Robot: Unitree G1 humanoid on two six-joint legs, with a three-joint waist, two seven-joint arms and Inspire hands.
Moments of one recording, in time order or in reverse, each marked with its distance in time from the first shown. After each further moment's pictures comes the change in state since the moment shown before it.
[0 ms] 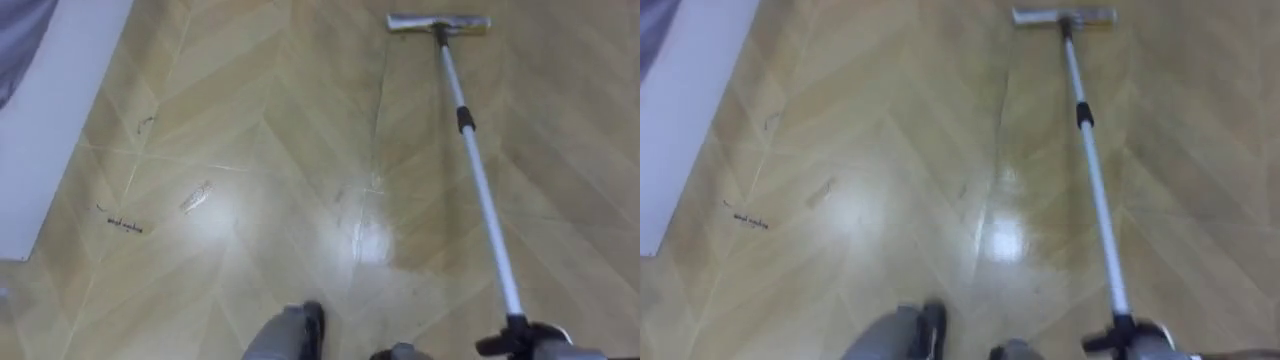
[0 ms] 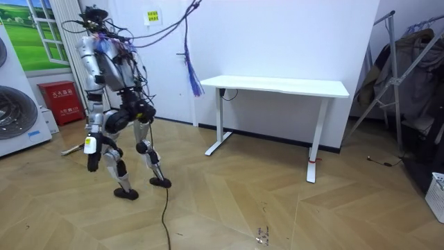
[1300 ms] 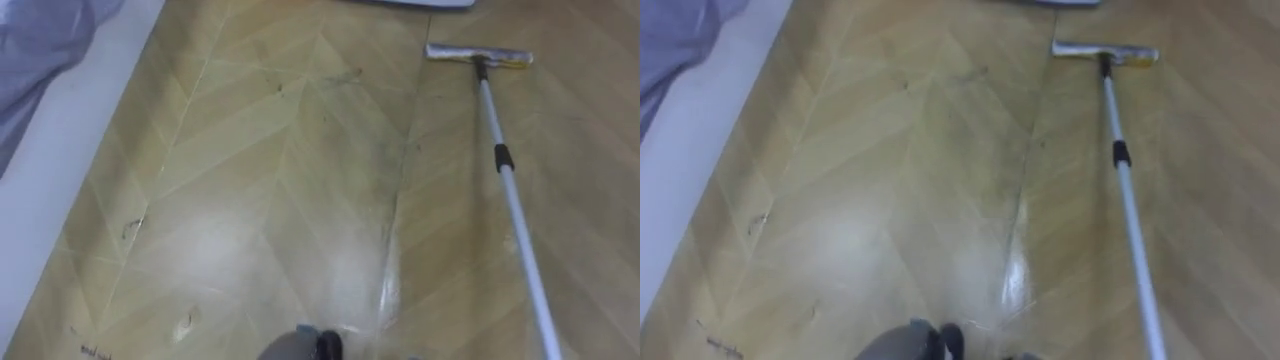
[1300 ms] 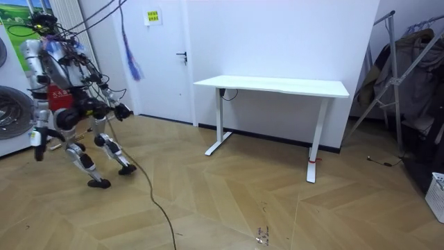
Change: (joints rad) left arm -0.023 0.002 -0.078 -0.040 -0.077 -0.047 -0.029; right arm 0.210 -0.077 0.036 0.063 -0.041 0.002 -0.020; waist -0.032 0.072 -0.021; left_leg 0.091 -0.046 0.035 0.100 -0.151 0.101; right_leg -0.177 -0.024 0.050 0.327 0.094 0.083
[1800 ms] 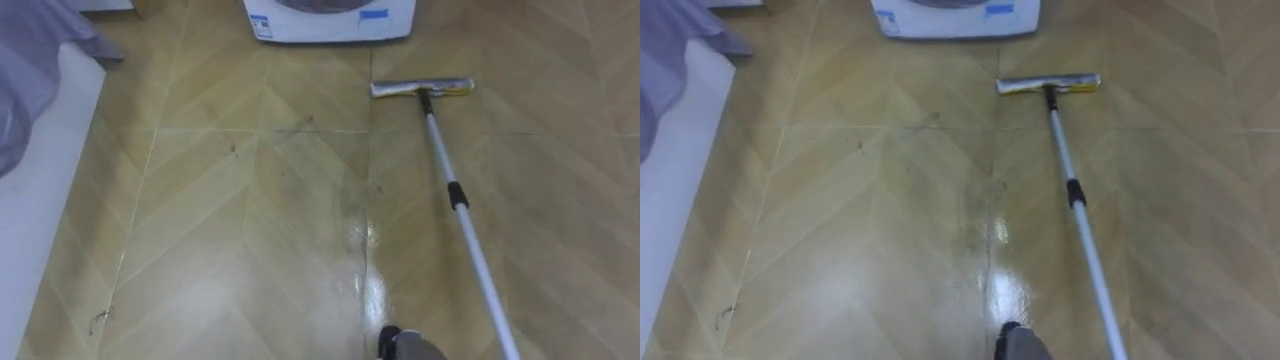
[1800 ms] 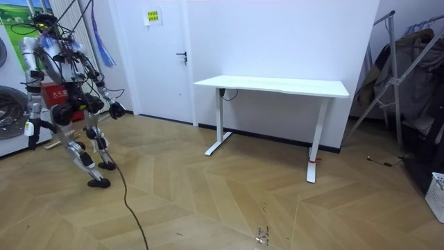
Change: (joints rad) left arm 0.003 0.015 0.000 0.005 -0.113 0.000 -0.009; right arm -0.101 0.053 -0.046 -0.048 -0.104 0.075 -0.009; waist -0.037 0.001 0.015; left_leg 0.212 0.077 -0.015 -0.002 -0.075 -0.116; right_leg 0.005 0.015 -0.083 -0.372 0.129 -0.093
